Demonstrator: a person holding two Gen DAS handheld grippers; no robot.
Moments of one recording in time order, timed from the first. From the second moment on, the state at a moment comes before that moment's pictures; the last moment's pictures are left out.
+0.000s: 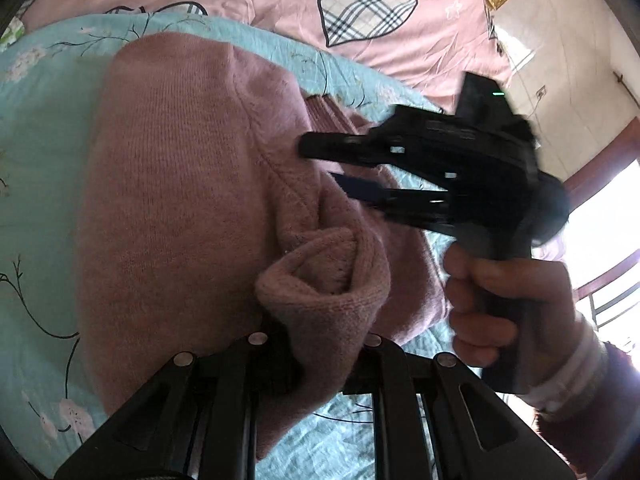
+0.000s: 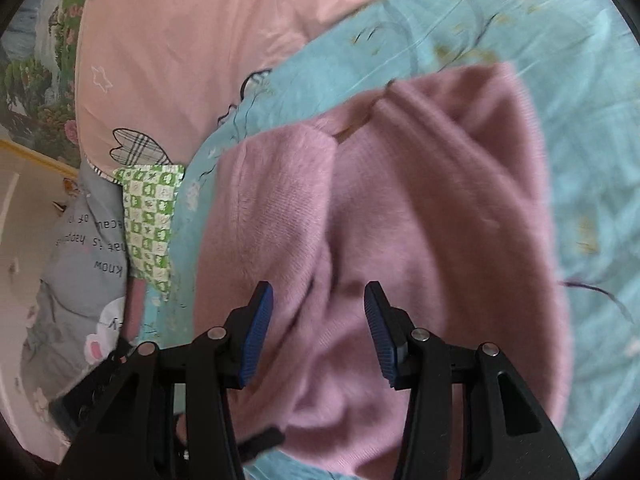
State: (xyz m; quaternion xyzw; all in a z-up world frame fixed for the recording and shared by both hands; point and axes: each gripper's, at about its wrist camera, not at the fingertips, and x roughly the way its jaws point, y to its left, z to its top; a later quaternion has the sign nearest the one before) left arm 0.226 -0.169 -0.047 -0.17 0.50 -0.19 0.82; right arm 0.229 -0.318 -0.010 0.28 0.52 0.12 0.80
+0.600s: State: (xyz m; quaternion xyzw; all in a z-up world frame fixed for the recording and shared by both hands) left arm 0.229 -0.231 0.006 -0.13 0.47 -0.27 0.83; right arm 0.236 -0.318 0.060 0.22 0.47 0.16 0.84
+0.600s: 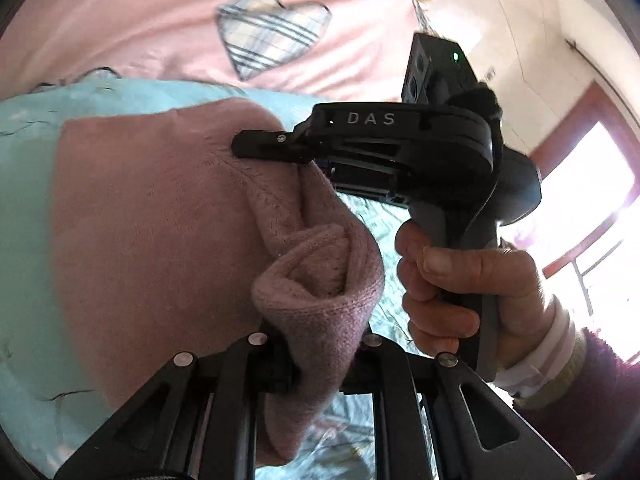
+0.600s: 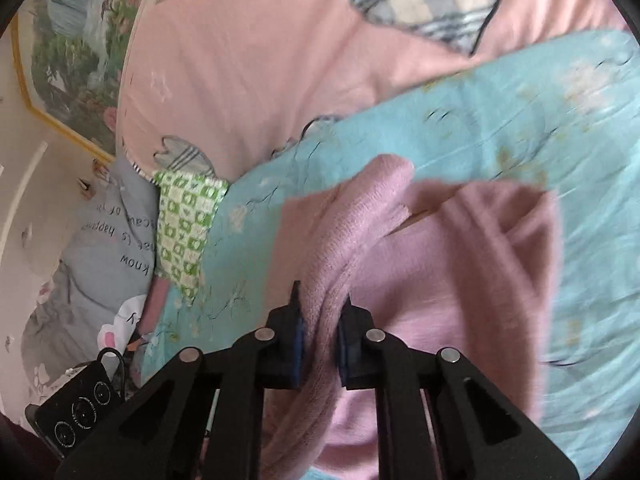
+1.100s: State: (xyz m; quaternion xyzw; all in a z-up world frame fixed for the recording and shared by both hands) left arm 0.237 -0.277 -0.055 -0.11 0.52 -0.28 0.80; right arm 0.218 -0.384 0.006 0.20 0.50 0.06 0.84
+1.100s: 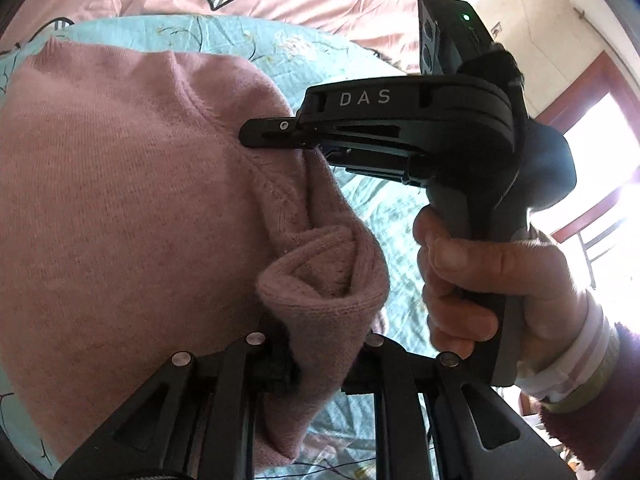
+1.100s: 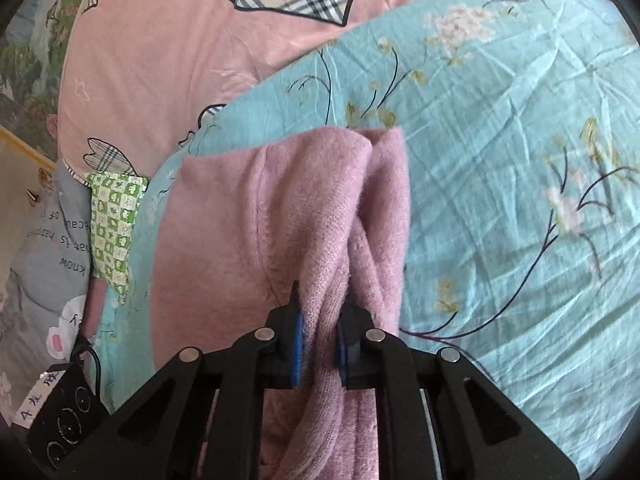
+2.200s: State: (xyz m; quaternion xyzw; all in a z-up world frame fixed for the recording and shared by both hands) left arm 0.225 -0.085 -0.037 -0.20 0.54 -0.17 0.80; right arm 0.167 -0.394 0.042 0.22 0.49 0.01 0.85
